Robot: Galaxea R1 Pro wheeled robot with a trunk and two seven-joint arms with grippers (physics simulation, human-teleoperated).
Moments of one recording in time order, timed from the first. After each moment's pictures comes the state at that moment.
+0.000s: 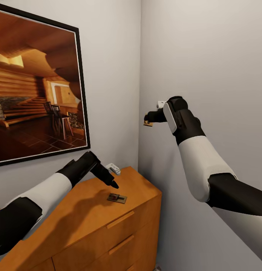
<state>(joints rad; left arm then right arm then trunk) -1.17 0.05 -0.68 -0.53 -0.10 0.81 -0.93 -1.44 0.17 0.01 -0.78 -0.02 1.03 -0.03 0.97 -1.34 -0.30</state>
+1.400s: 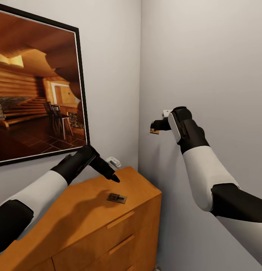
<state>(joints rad) -1.16 0.10 -0.66 -0.73 -0.12 0.92 -1.00 -1.35 0.13 0.01 -0.84 0.01 1.04 -0.02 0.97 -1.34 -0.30</state>
